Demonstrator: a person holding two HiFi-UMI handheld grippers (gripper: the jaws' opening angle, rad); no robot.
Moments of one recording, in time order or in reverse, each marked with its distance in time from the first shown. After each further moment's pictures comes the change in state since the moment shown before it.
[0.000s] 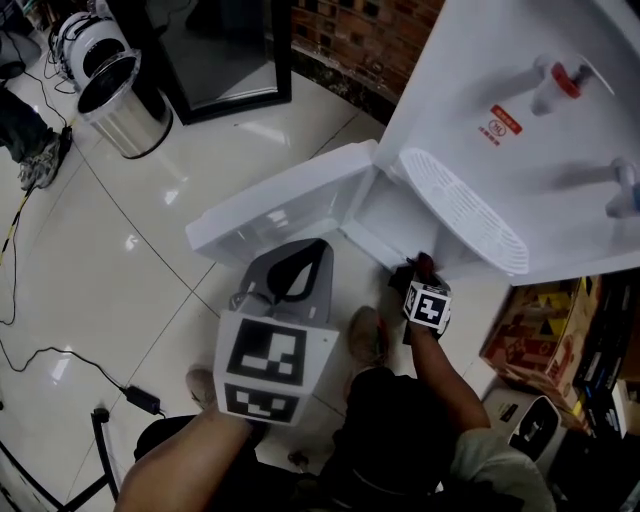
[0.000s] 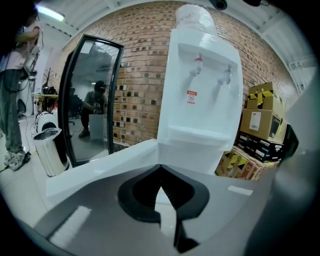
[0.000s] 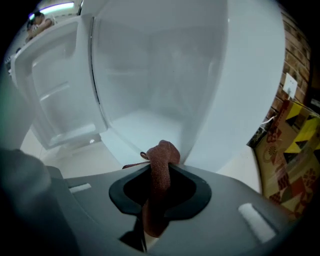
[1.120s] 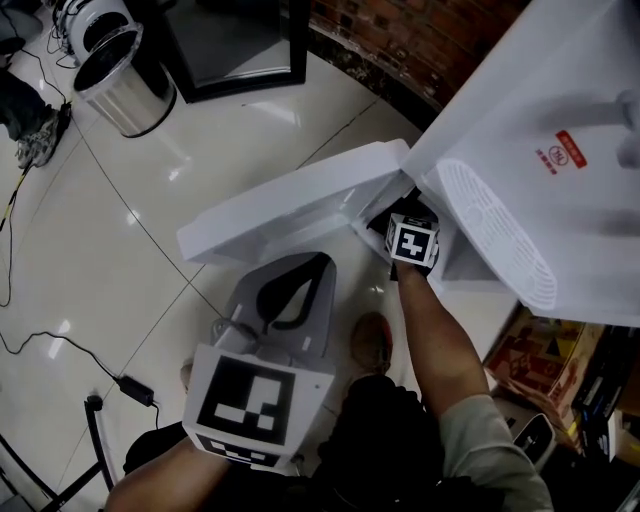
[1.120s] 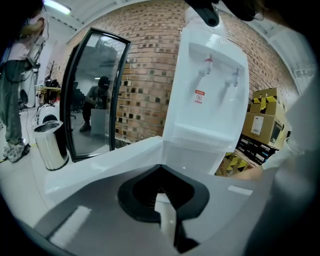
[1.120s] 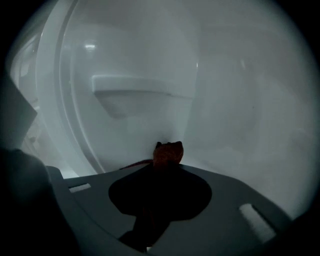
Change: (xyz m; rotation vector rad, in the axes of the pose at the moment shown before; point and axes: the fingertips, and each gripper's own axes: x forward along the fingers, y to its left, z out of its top) left arm 0.000 0.015 0.000 -0.065 0.015 -0.009; right arm 0.080 0.097 0.146 -0.122 -0.181 0.094
